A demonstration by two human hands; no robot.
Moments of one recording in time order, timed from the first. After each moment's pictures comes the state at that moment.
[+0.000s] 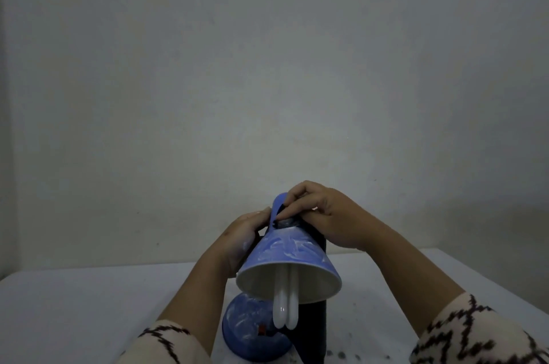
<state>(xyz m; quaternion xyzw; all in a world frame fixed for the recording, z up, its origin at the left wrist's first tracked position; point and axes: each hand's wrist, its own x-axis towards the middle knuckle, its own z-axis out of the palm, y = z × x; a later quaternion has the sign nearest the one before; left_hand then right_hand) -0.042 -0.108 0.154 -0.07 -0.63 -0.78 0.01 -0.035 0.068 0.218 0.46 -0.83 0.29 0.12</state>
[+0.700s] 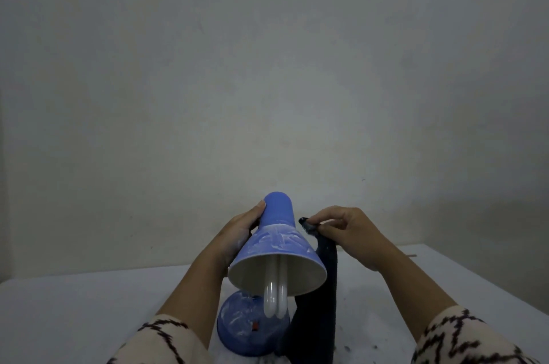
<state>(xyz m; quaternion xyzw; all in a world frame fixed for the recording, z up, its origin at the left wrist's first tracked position) -0.036 -0.105 0.157 -0.05 -0.61 -0.79 0.00 -0.053 0.110 0.174 0.30 -0.78 0.53 0.08</state>
